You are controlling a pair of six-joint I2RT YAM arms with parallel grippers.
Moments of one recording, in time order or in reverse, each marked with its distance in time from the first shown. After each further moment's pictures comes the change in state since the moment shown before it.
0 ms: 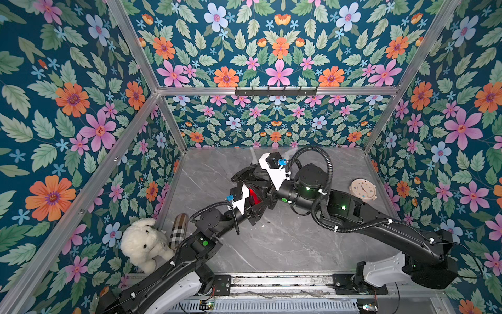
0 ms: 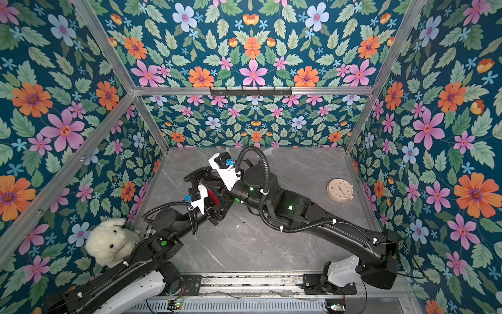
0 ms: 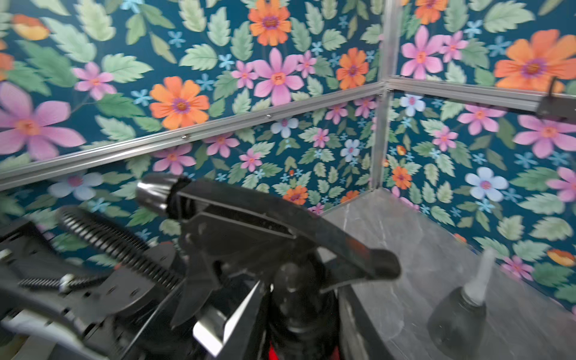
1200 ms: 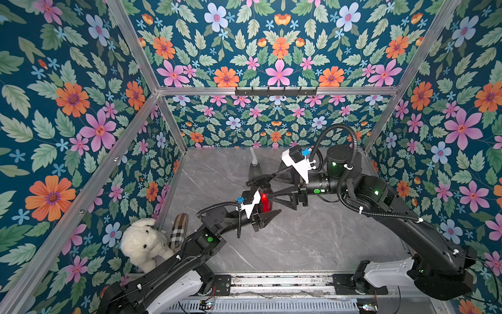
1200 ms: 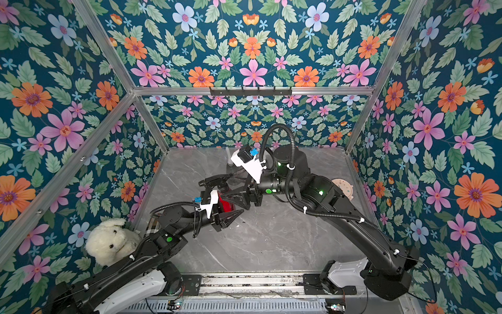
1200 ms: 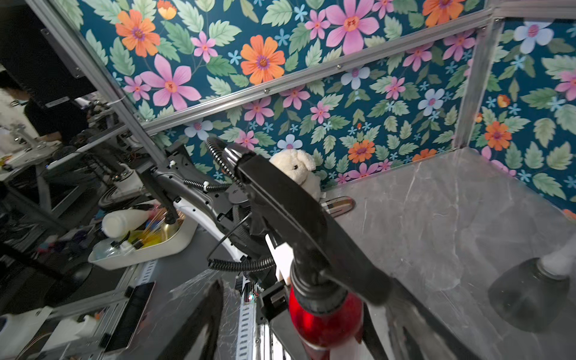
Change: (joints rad) left arm -0.002 0.073 0.024 0.035 0.317 -0.003; right arm -0.306 -0.100 0.120 -0.349 -0.755 -0.055
